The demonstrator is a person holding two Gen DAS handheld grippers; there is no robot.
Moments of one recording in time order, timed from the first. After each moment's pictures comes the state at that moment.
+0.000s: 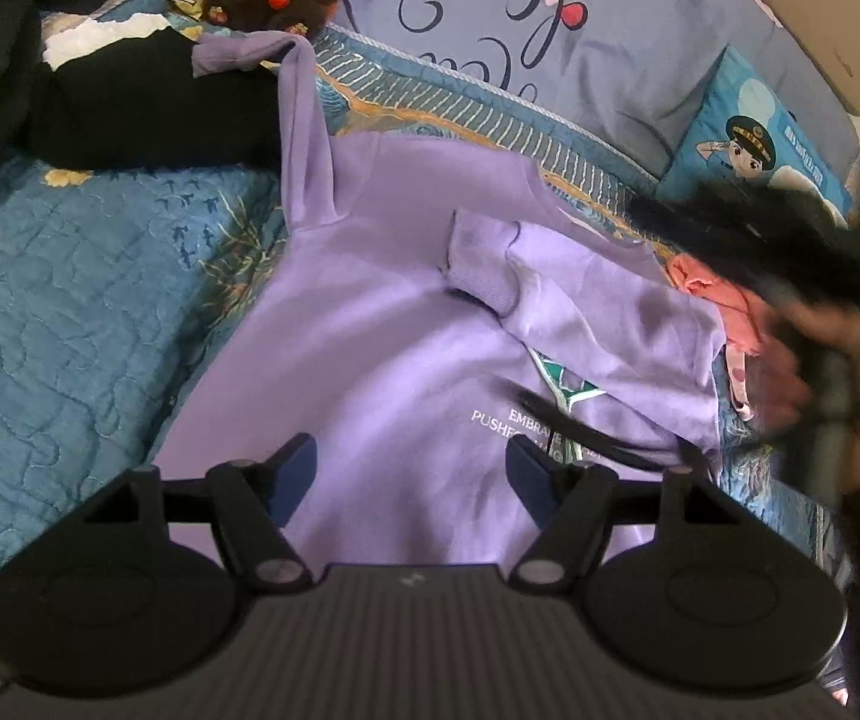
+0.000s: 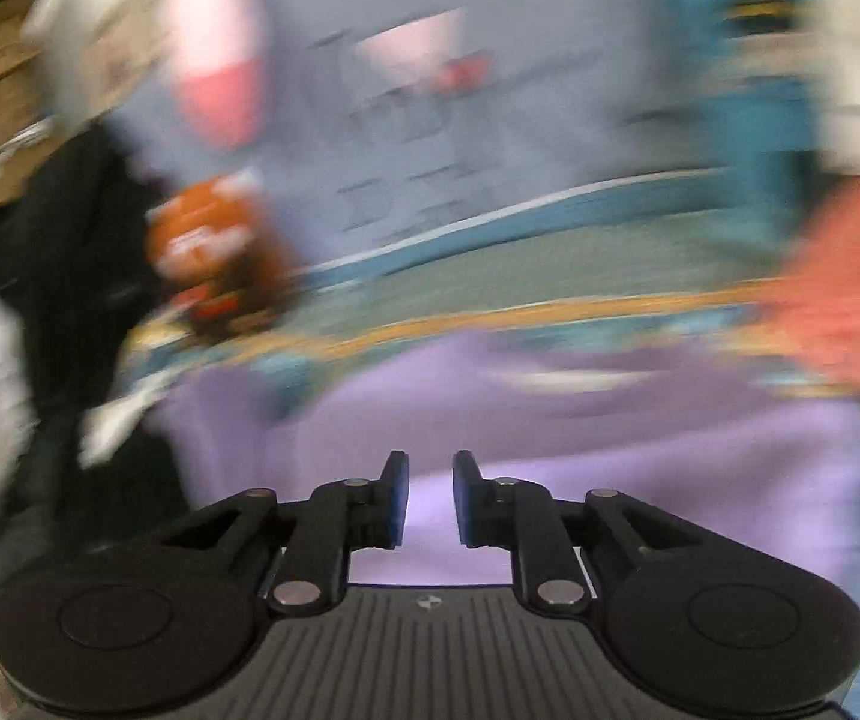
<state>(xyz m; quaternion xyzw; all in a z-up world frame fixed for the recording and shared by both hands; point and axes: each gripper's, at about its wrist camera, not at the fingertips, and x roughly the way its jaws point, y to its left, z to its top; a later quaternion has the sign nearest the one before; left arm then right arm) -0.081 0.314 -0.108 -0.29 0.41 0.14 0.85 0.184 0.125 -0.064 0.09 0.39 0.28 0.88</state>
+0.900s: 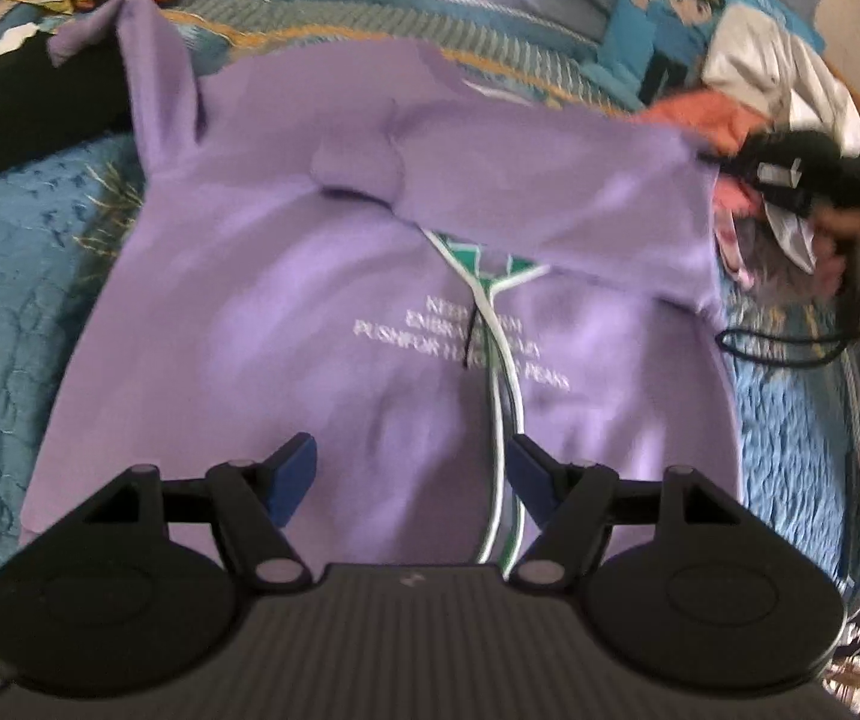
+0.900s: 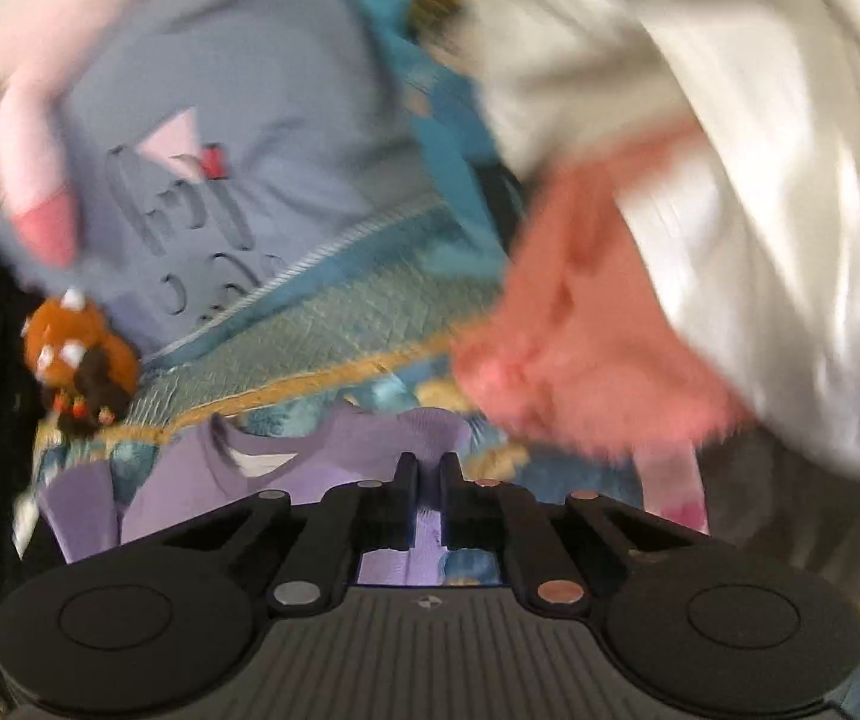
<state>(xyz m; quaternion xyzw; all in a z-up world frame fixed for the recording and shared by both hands) -0.026 0.228 -0.132 -0.20 0.50 0.08 0.84 0.282 -0.007 -0.087 0.12 0.40 0.23 0.88</state>
